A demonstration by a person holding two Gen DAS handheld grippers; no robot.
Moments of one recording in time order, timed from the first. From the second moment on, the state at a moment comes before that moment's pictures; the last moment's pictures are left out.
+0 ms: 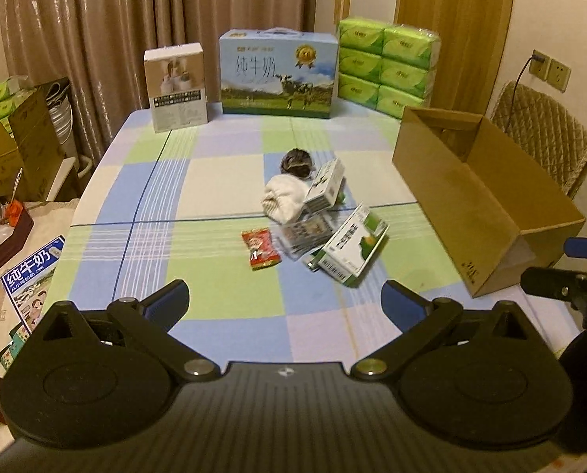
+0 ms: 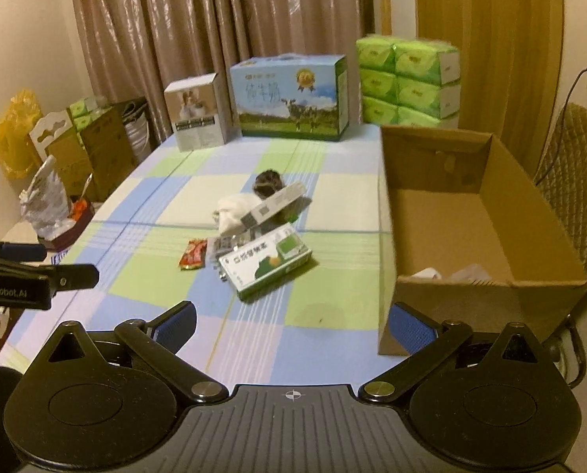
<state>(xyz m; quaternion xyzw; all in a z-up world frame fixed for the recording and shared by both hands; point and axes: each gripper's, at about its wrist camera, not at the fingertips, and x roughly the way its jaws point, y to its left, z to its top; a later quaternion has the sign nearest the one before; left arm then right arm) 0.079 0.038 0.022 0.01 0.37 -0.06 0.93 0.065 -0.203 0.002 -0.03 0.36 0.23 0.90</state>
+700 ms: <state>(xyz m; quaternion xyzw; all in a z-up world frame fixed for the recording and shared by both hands) 0.185 0.074 -0.060 0.03 0.38 -0.03 0.92 0.172 -0.132 -0.080 0.04 0.41 0.22 0.88</state>
